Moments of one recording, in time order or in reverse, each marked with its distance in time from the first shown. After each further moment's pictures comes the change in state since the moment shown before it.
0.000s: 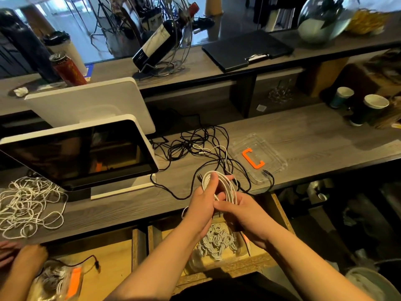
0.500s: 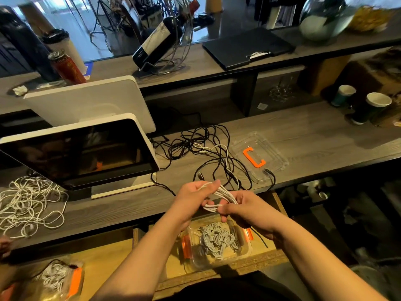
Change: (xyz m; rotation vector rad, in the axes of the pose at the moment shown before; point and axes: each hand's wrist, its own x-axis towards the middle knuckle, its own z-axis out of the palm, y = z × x) left_hand 0.016 0.012 -0.042 0.249 -0.088 -0.114; right_hand 0.012 -0.003 -0.021 -0.200 -0.168 0.075
